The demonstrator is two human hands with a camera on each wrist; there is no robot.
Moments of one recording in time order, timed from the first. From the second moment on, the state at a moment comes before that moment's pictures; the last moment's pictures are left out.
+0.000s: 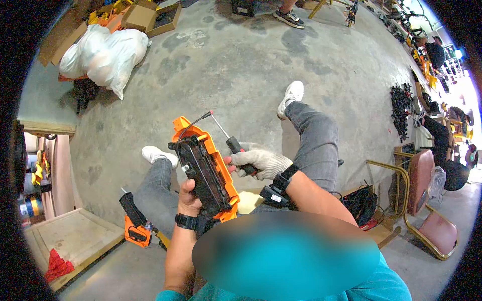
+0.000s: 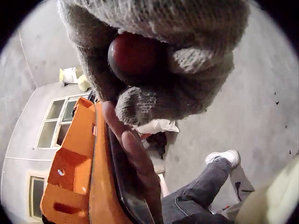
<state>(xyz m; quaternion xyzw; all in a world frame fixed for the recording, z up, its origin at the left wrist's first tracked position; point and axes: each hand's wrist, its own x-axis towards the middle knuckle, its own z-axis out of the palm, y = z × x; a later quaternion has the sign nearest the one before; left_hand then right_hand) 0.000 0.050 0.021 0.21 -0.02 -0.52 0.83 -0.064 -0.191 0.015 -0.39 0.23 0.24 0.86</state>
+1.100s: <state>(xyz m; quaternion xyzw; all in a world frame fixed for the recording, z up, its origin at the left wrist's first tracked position) 0.002 0.061 0.004 0.28 0.00 -0.51 0.81 -0.058 -0.181 0.060 -0.68 0.21 0.19 0.68</state>
